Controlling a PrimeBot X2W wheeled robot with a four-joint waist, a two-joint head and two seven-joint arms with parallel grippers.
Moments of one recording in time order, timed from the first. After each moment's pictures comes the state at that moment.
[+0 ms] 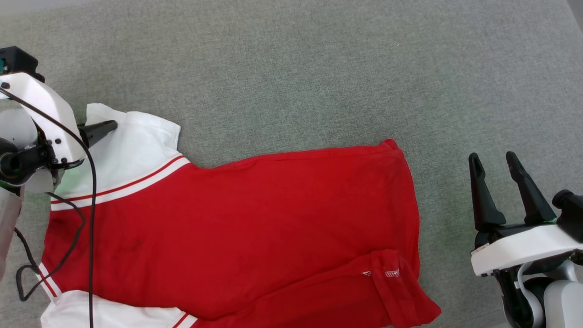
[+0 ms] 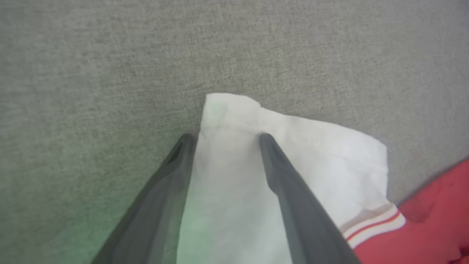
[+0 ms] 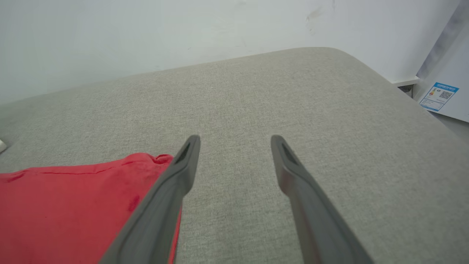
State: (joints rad) left arm -0.87 0.66 -0.48 0.64 -1.05 -0.07 0.76; right arm -0.13 -0.05 -0.07 -0.08 0.25 0.13 0.01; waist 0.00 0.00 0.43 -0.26
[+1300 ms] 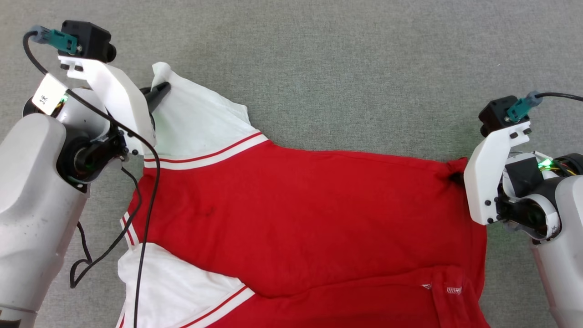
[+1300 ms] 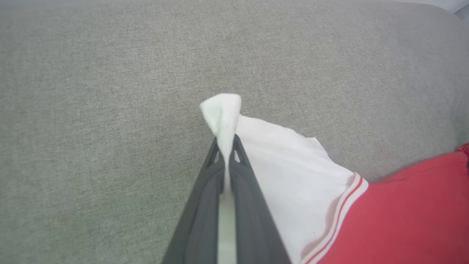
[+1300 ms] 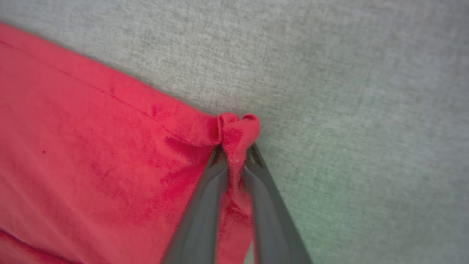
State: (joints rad) left arm -0.88 0.56 -0.54 0.44 -0.94 -0.09 0.49; right arm -0.54 -0.30 0.19 0.24 0.40 0.13 1.02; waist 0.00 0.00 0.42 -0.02
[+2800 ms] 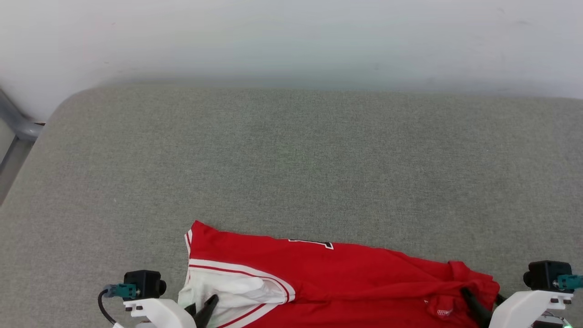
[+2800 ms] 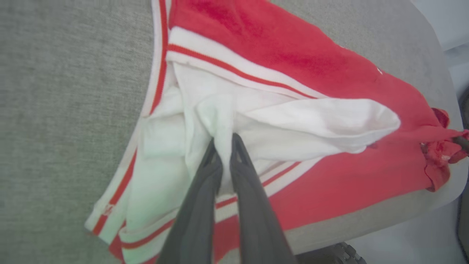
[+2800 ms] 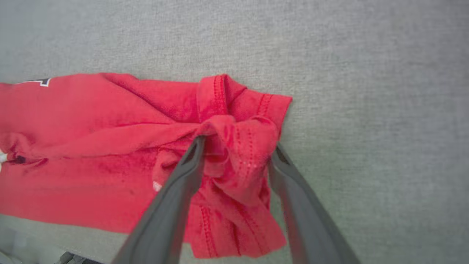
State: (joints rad) left arm -0.06 0.51 -0.55 0.16 -1.04 0.10 0.18; right arm 0.09 -0.09 -0.15 0.03 0.35 0.13 0.58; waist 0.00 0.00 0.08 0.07
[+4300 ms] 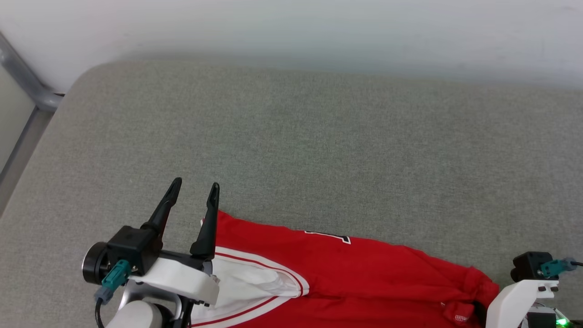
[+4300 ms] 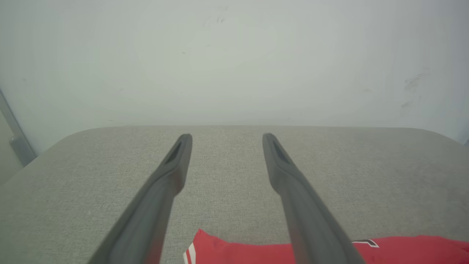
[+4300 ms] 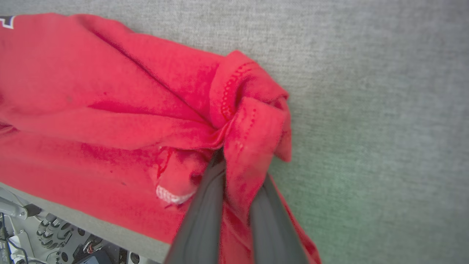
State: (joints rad) left arm -0.17 0.42 -0.45 -0.03 -0.52 0.19 -0.26; right arm 0.06 -0.16 -0.08 0.09 0.35 0.13 0.76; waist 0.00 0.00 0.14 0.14
